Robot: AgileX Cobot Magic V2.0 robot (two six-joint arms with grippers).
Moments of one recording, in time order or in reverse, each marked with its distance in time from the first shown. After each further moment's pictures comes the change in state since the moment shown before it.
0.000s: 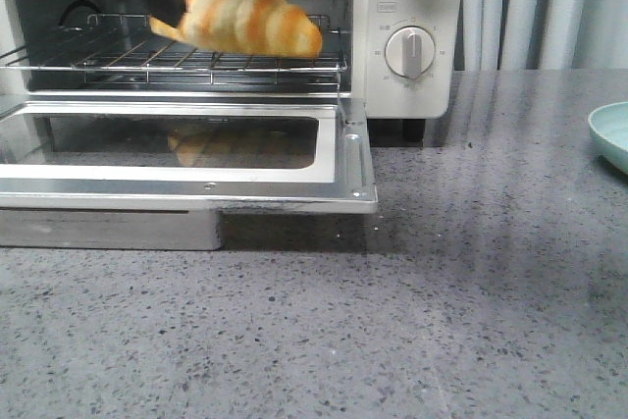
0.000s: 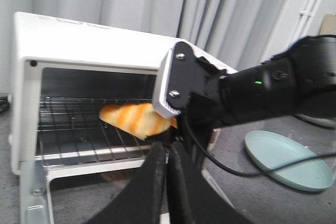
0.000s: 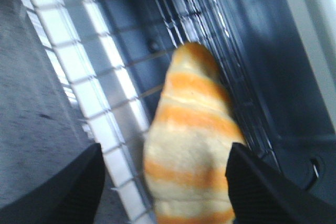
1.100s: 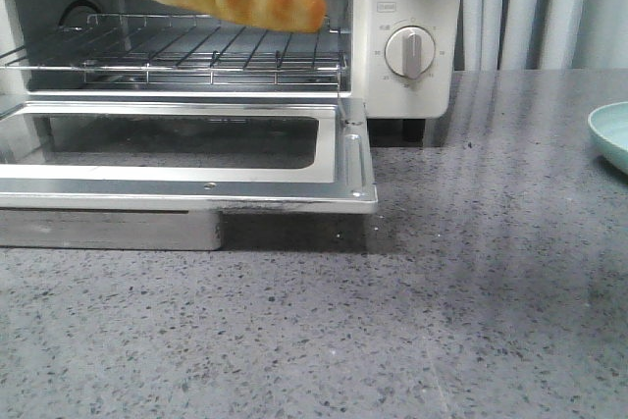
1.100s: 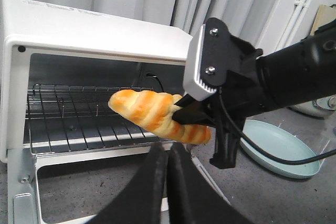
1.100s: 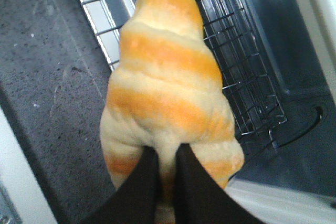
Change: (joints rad) left arm -0.026 0.000 0.000 -0.029 0.033 0.005; right arm 0.036 -0.080 0.000 0.078 0.172 0.000
